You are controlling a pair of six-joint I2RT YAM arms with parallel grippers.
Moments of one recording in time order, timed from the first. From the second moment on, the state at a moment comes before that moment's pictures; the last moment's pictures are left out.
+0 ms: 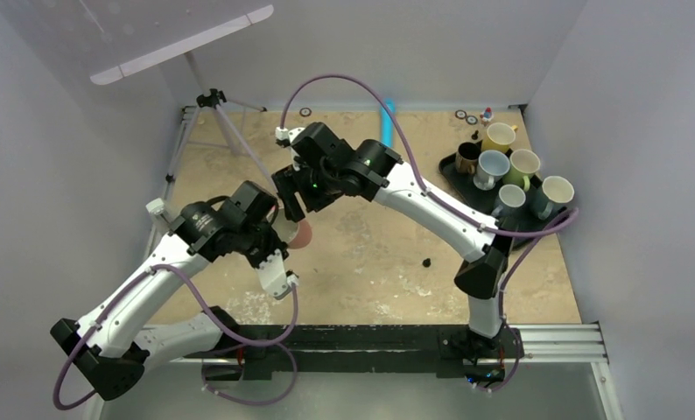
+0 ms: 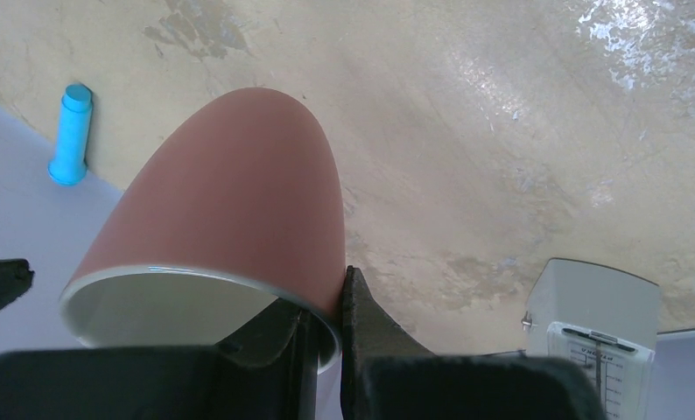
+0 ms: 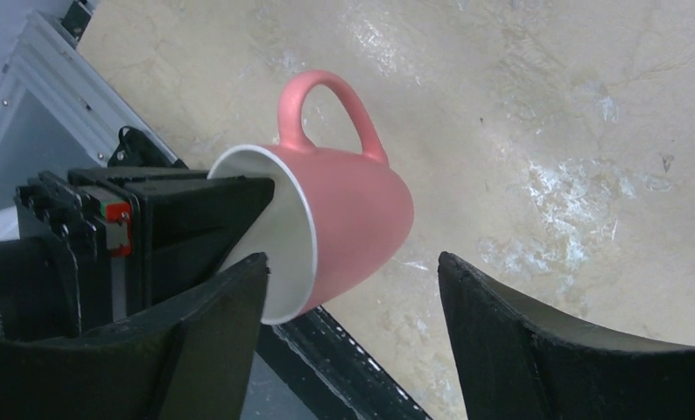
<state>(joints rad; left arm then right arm) -0.68 1.03 1.17 -1.29 0.10 1.82 1.01 1.89 2.13 -1.06 -0.03 0.38</state>
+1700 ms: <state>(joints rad) -0.69 0.92 1.10 -0.81 0.21 0.88 -0.12 1.03 0.84 -0.55 0.14 0.45</state>
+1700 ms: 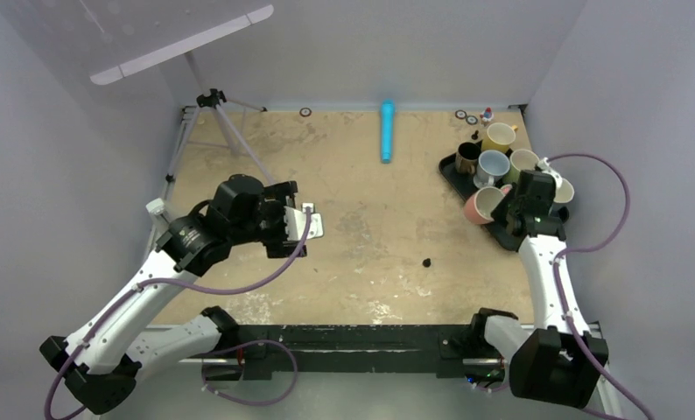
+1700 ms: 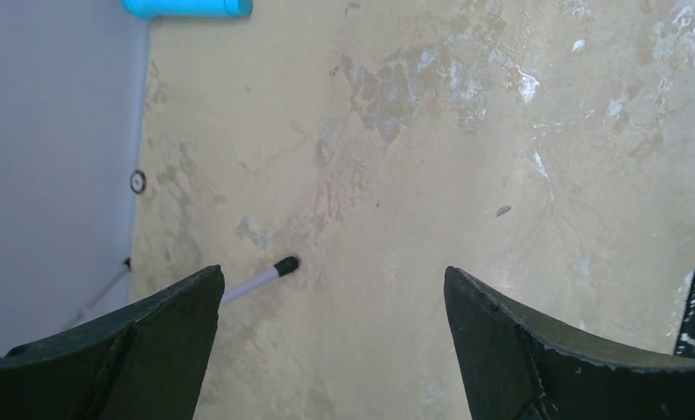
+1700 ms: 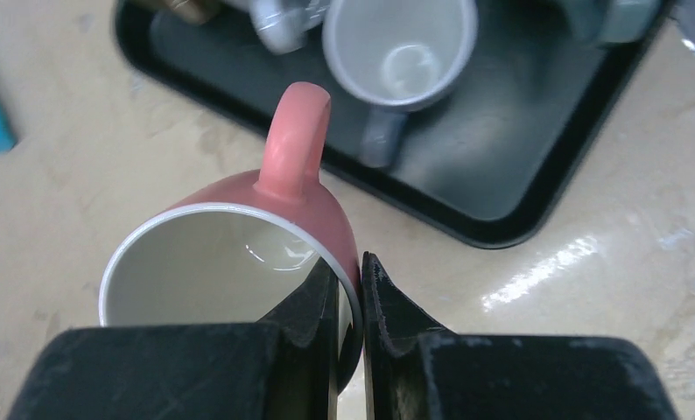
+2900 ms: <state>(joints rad) -0.67 0.79 1.02 -0.76 0.07 0.56 -0.47 1.14 0.77 -0.43 0.30 0.51</state>
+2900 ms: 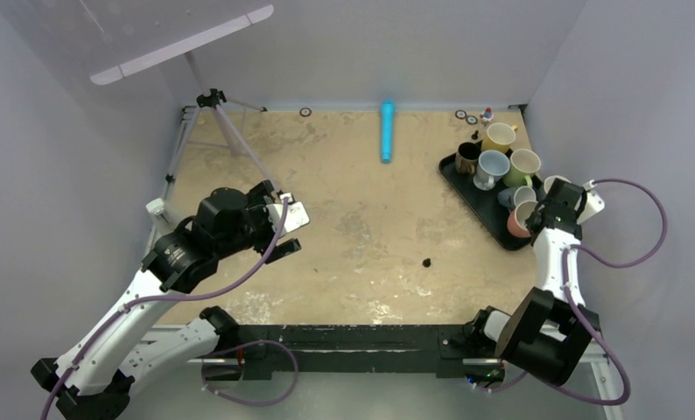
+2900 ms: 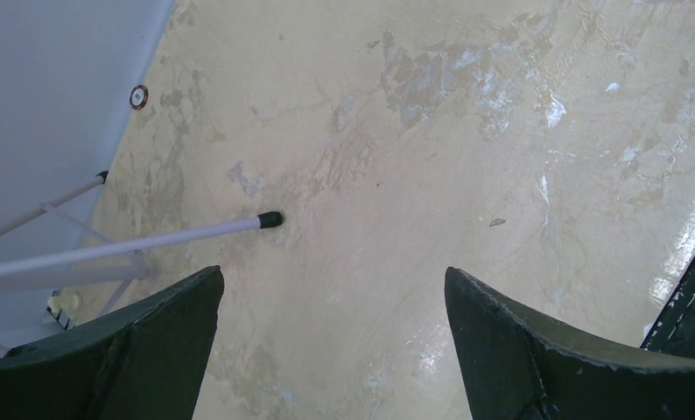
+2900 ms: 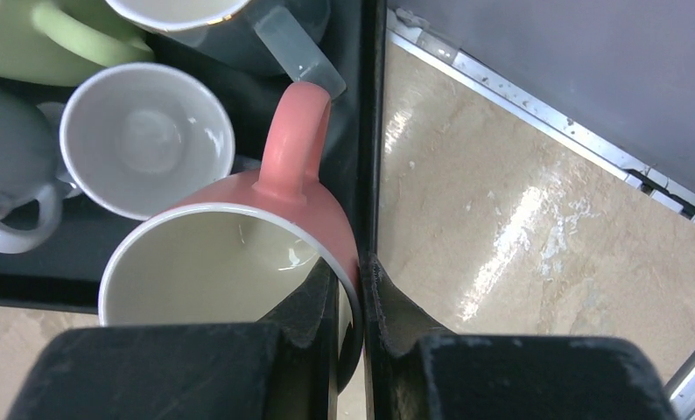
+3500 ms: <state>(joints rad) -0.67 0.81 1.00 -0.74 0.06 0.59 -0.48 1.22 0.93 -0.43 0.27 0.36</state>
